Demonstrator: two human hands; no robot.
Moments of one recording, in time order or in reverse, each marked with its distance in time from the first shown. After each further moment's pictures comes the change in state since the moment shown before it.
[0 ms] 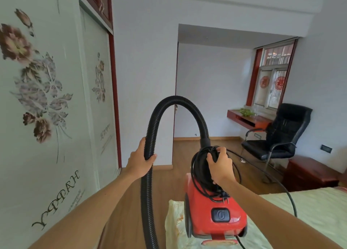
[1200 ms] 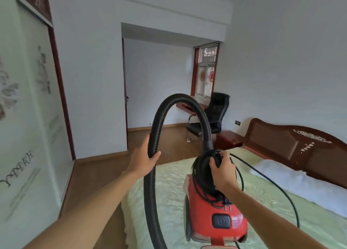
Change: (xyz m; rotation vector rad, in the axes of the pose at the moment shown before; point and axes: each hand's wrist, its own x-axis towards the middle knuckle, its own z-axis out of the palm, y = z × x) left_hand -0.362 0.238 0.099 -0.116 -0.169 0.298; right_hand -0.379 0.086 -0.368 -0.083 0.228 0.129
